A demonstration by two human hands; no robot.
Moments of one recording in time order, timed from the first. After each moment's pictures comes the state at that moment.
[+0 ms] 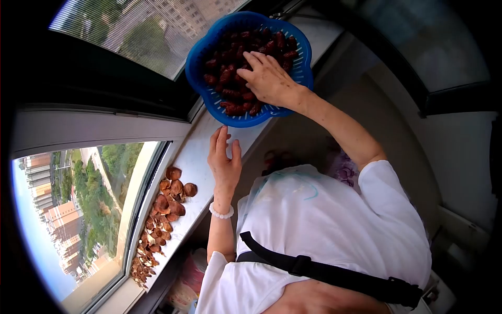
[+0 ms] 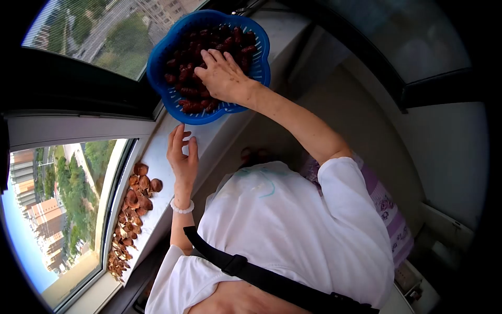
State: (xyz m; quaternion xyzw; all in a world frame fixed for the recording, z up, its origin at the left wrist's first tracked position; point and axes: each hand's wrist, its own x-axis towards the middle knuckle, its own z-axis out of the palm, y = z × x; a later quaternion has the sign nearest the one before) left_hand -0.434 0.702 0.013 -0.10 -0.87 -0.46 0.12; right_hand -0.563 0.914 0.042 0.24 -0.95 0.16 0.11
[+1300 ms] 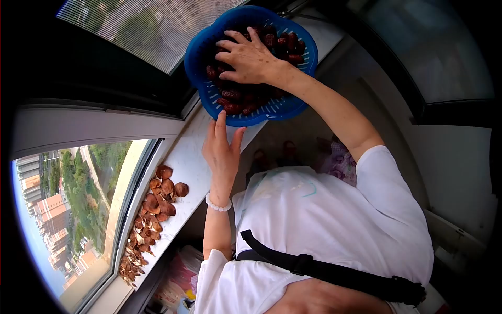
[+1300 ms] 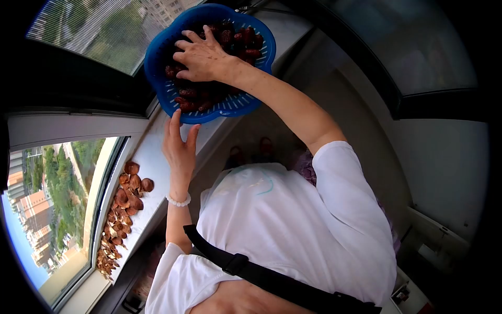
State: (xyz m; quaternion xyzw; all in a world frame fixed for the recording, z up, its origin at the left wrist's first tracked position) left_hand -0.460 0.721 0.019 -0.14 -0.91 -0.32 0.23; right_hand -0.625 0.890 0.054 0.30 -0.95 0.07 0.10
